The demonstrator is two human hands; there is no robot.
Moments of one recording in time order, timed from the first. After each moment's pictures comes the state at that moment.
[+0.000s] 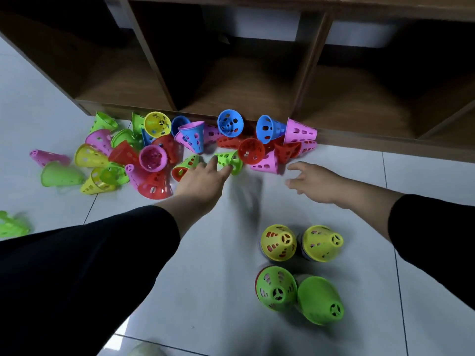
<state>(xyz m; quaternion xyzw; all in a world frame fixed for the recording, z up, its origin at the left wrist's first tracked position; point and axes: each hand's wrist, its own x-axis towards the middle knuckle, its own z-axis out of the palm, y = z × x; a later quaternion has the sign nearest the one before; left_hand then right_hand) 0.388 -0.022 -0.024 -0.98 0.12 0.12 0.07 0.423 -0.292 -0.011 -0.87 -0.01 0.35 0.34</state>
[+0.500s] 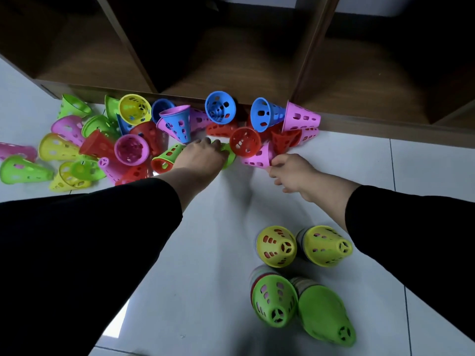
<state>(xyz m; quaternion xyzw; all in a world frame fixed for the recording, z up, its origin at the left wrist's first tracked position) 0.445 -0.032 -0.040 -0.95 0.20 0.13 0.18 0.441 -0.248 -0.062 -0.82 0.14 0.31 0.45</state>
